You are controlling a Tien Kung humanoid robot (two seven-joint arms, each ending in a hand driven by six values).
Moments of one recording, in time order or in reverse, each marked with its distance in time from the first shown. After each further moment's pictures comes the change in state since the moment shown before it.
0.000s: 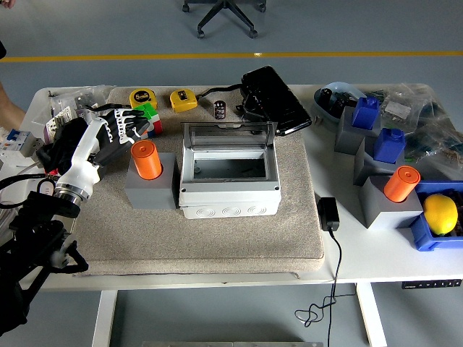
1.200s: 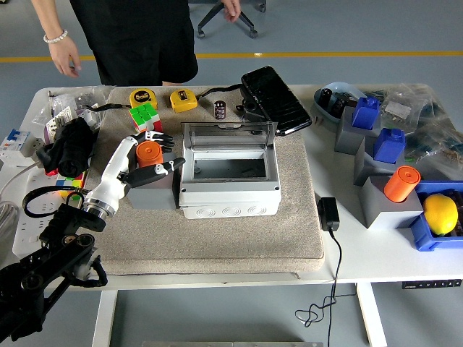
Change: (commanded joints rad) left arm -0.056 -0.046 0.156 0.101 -0.014 0.069 -0.064; right arm 0.003 0.001 -0.007 0.002 -0.001 0.001 0.000
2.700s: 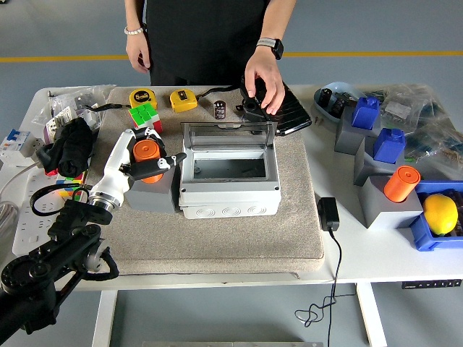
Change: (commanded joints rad) left arm -0.037 -0.039 -0.001 0.036 -0.103 0.015 -0.022; right arm -0.001 0.002 -0.002 0.001 0.005 -0.018 0.027
